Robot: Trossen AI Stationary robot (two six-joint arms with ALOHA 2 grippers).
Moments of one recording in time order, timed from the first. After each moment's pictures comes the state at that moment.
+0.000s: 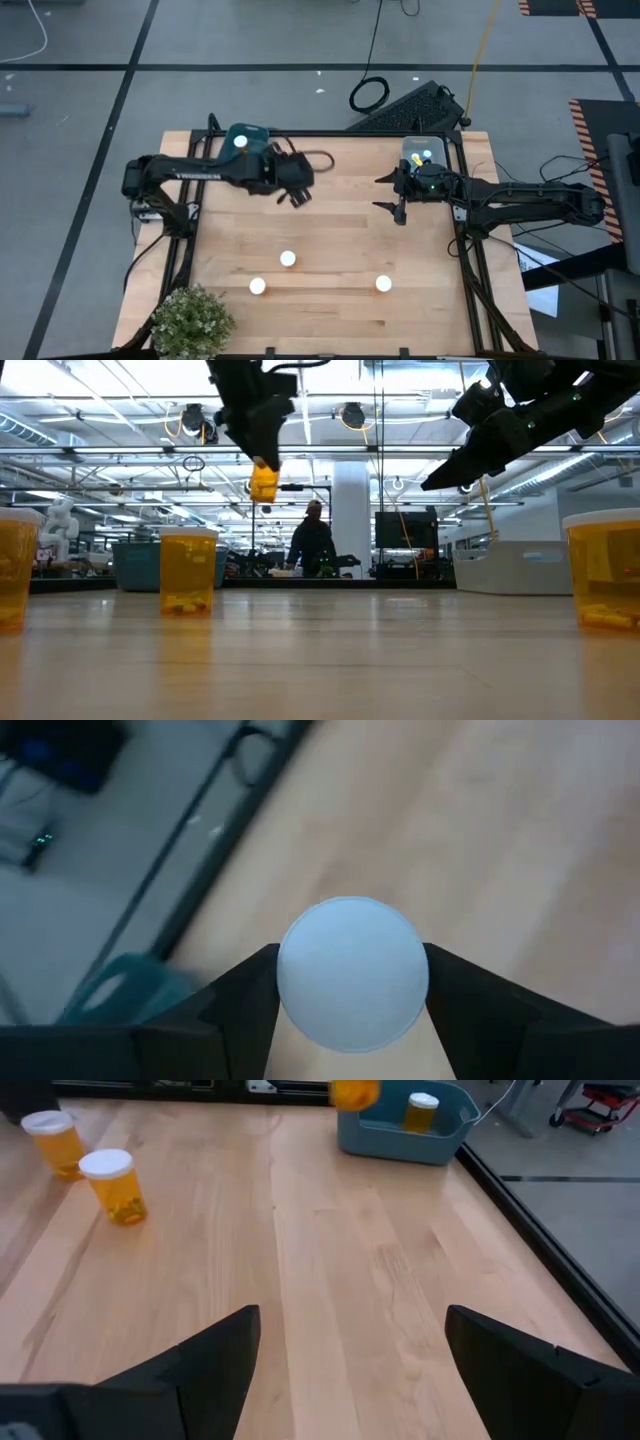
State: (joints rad) left arm 0.08 1.64 1.46 -0.93 -0.55 -0.28; right arm -0.24 0.91 0.42 0.05 -0.05 -0.12
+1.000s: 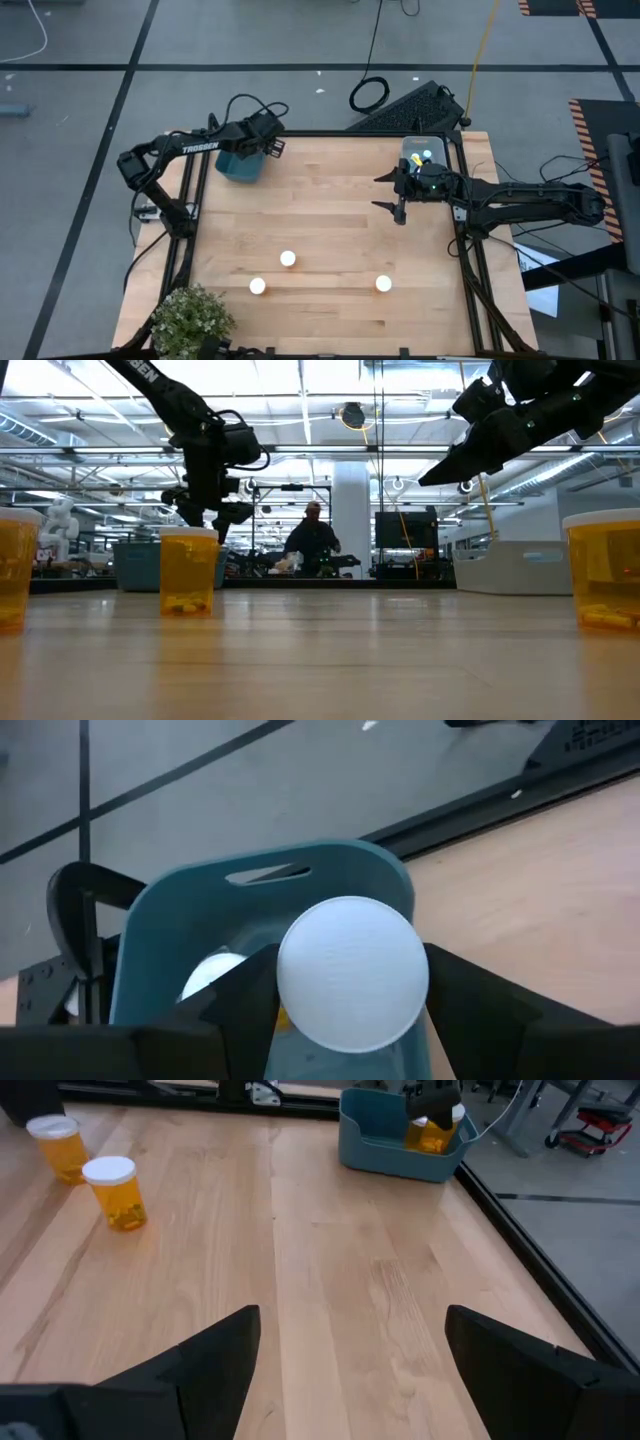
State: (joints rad) left arm 0.65 1.63 1.08 -0.57 -0.54 -0.42; right arm -0.24 0.91 0.41 0.08 -0.06 -0.15
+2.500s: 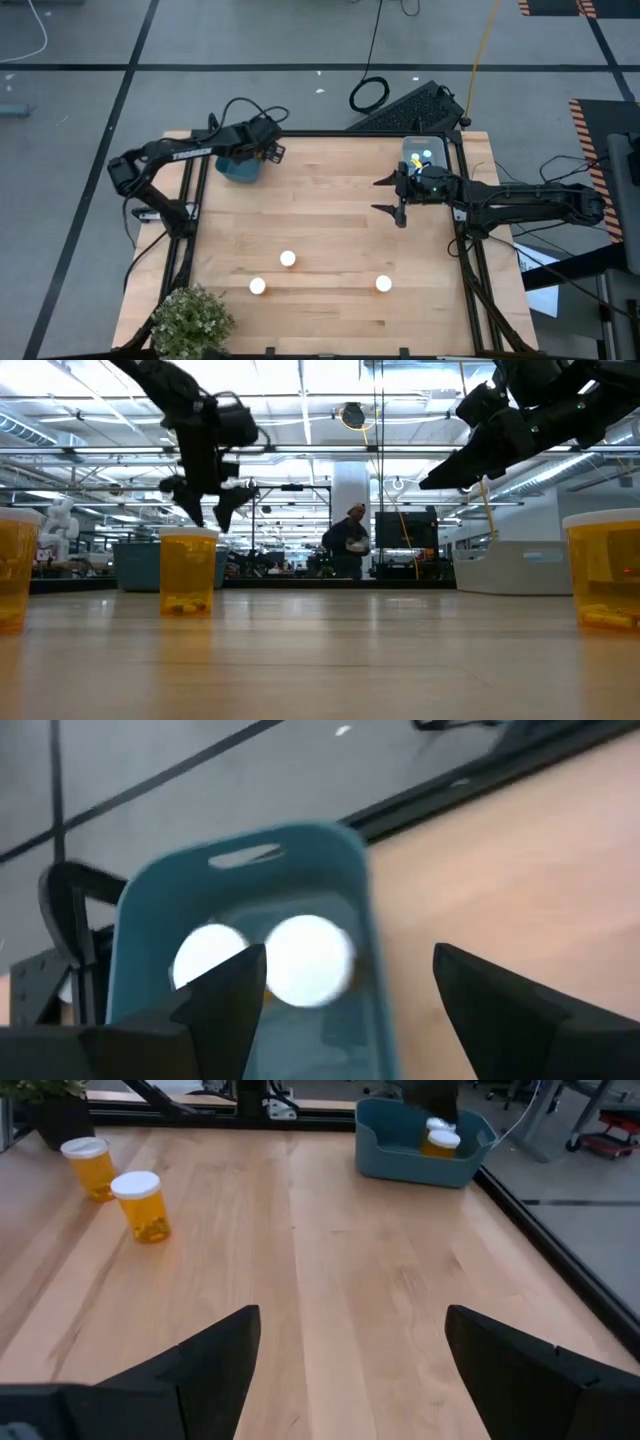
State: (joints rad) left arm 0.59 1.55 1.06 -0.61 -0.52 -0.44; right arm -0.24 0.91 0.36 0.18 -0.11 -0.11
